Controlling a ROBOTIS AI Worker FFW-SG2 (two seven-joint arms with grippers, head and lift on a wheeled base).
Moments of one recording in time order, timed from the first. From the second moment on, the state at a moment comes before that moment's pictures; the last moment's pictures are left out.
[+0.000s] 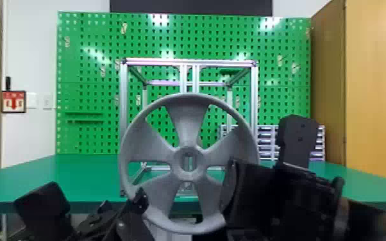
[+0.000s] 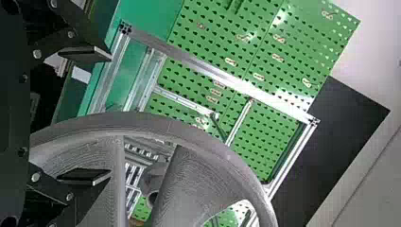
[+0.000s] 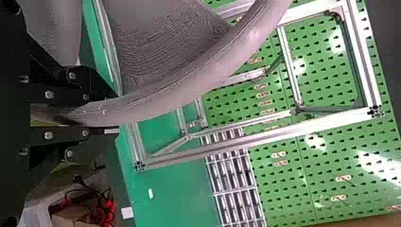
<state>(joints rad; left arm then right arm) -0.33 0.31 -0.29 -2.10 0.82 0.27 0.47 -0.66 0.00 0.14 -2.15 -0.88 1.10 -0.97</state>
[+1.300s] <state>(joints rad) -0.40 0.29 -0.31 -2.04 0.77 0.20 0.47 -0.66 0.00 0.16 -2.15 -0.87 1.09 -0.97</state>
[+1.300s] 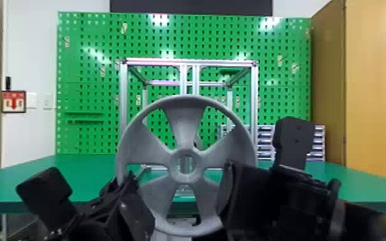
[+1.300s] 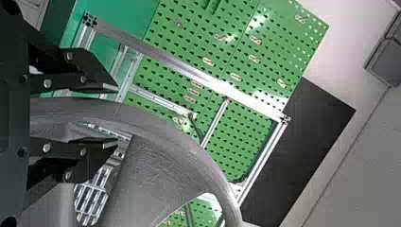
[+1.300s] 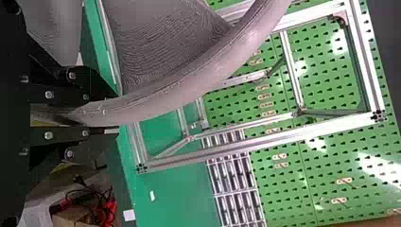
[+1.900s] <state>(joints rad) -0.41 0.28 -0.32 -2.04 0.75 0.19 0.49 -0.66 0.00 0.16 -2.15 -0.87 1.09 -0.97</state>
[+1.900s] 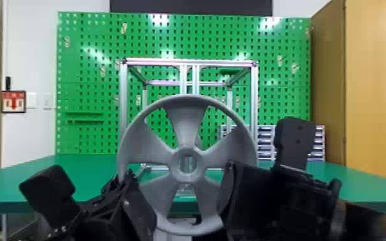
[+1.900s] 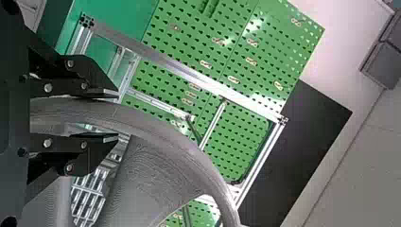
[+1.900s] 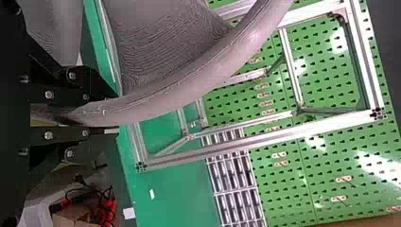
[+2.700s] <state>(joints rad) -0.53 0.25 -0.36 -1.90 0.72 0.21 0.51 -0.72 0.00 0.15 -2.04 -0.86 1.07 -0.96</state>
